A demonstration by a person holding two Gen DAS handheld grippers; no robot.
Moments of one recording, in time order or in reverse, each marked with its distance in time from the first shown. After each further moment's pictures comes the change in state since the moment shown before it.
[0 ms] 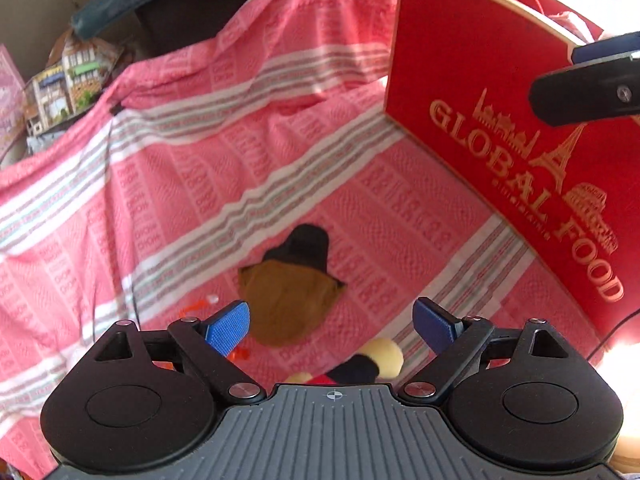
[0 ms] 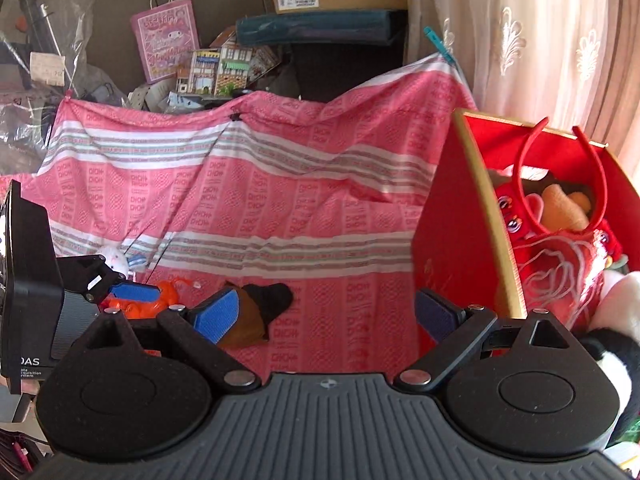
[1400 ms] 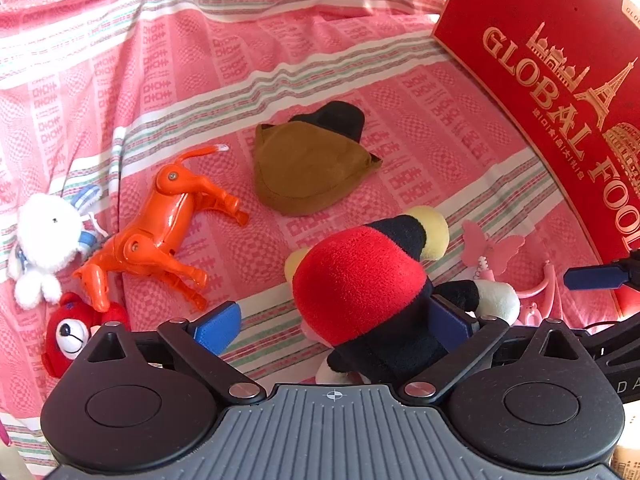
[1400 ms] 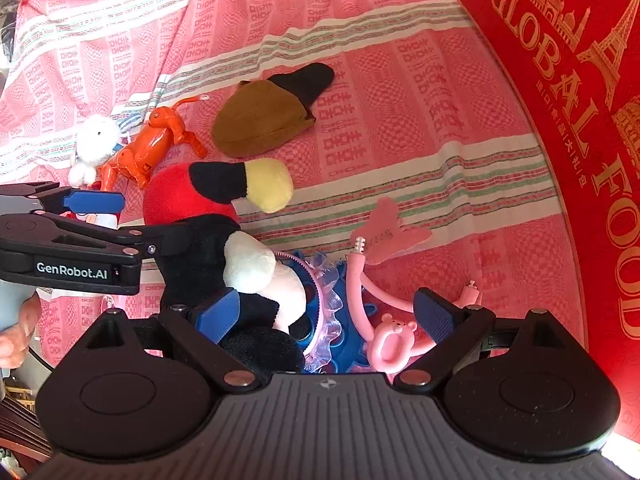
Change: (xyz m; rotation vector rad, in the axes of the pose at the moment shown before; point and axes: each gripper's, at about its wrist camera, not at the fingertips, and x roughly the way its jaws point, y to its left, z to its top) left arm 0.039 0.041 -0.106 -0.190 0.087 -0.078; right arm 0.091 0.055 -0.150 0.229 0.344 0.051
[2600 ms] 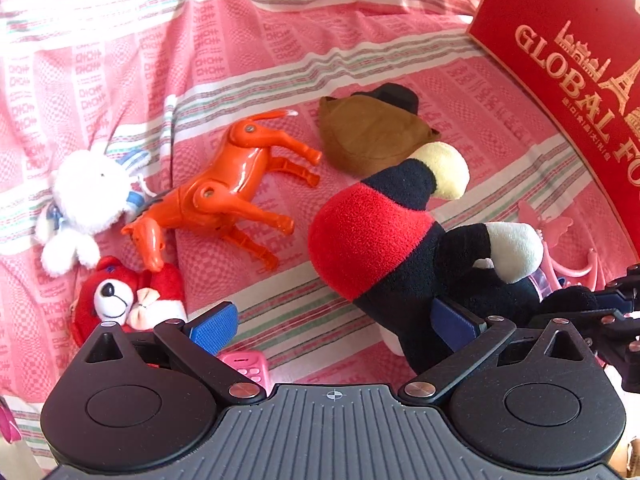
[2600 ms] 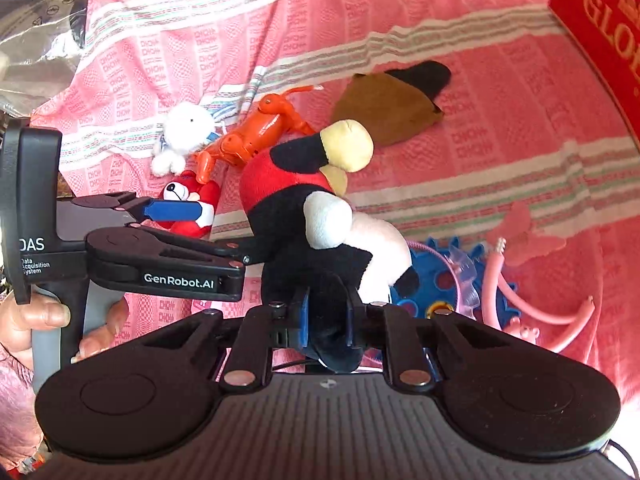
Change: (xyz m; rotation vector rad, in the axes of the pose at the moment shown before) left arm -0.001 0.058 -0.044 -0.023 -0.032 0.028; right arm -0.001 0.075 -0.013 -0.063 -0.043 0.191
